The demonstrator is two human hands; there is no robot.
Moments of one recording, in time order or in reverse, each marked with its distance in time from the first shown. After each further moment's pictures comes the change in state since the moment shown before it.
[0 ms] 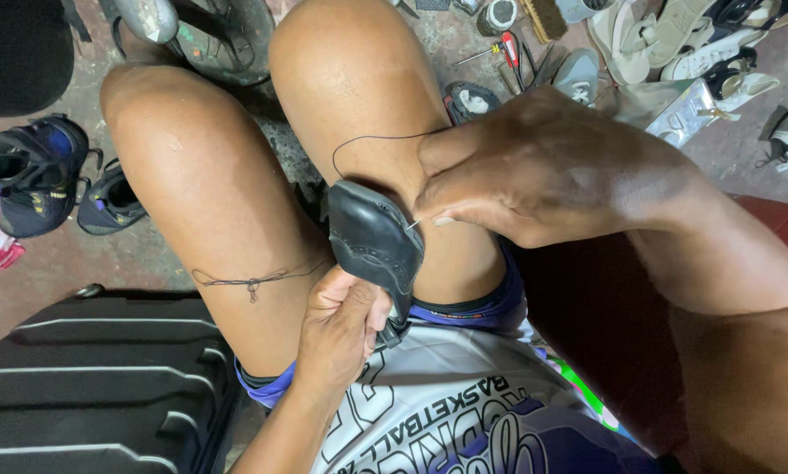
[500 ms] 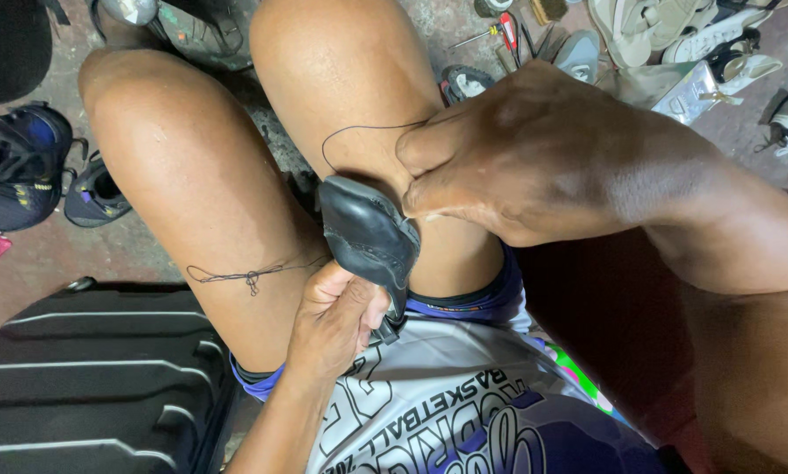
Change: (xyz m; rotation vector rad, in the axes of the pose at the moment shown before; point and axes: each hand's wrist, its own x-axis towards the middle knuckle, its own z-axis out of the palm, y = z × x) left_hand 0.003 -0.008 -0.018 0.097 -0.039 -0.051; right_hand 0.009 -0.010 -0.010 -0.101 -0.087 -0.007
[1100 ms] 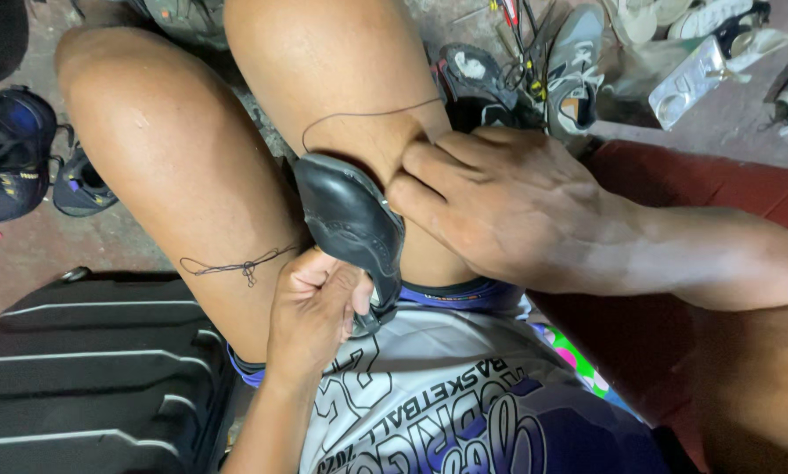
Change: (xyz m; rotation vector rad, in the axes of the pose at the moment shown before) left_hand -0.007 0.030 0.007 0.130 0.086 0.028; right_hand -0.011 -0.026 0.044 -0.288 0.054 0.135
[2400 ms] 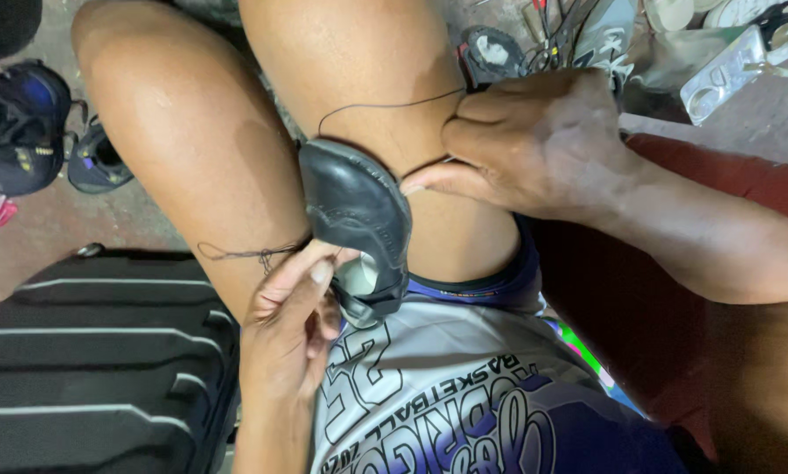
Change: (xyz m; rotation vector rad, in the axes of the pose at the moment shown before) left_hand -0.024 0.029 0.002 -0.240 0.365 -0.058; right_hand 0.007 0.031 0.030 -0.268 0.316 0.076
